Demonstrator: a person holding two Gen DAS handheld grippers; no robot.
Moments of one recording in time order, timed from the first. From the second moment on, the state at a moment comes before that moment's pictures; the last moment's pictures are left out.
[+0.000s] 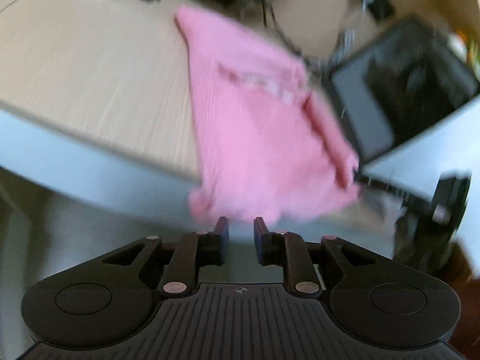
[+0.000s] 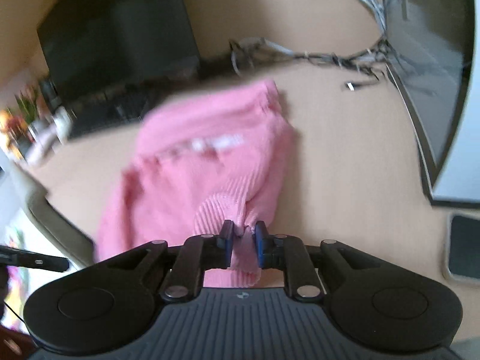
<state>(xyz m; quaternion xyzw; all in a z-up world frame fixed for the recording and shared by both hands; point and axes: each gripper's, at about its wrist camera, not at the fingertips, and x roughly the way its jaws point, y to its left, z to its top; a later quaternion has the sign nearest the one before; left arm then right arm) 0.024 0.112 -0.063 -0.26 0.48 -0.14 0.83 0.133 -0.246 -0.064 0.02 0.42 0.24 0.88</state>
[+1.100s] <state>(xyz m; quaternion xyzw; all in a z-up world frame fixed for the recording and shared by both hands) 0.051 0.045 -0.040 -0.12 0.47 -0.19 0.85 0.112 -0.202 -0.080 -0.09 0.42 0.31 0.85</state>
